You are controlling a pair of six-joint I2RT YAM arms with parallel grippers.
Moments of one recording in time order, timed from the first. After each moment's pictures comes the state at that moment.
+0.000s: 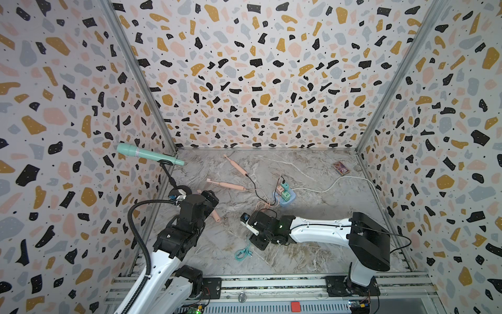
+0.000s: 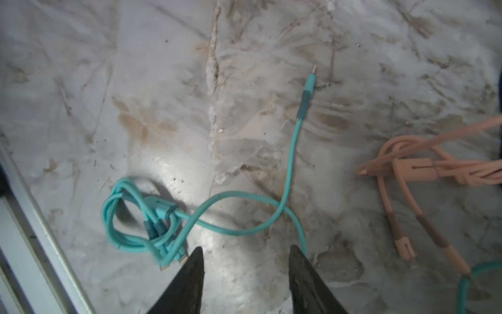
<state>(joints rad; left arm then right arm) -0.32 0.71 0.71 -0.61 -0.31 -1.05 1.15 1.75 1.12 -0.37 0.04 0.16</state>
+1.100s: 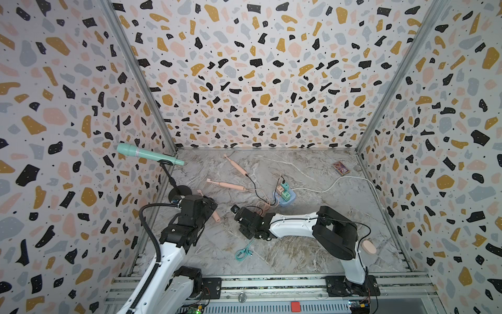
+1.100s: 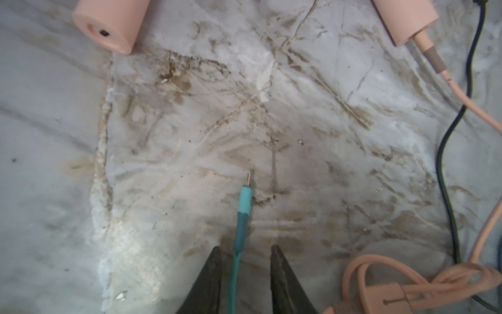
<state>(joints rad) -0.18 0.79 0.61 -0.58 -0.13 -1.04 1.15 2.05 1.31 -0.23 0.28 0.12</state>
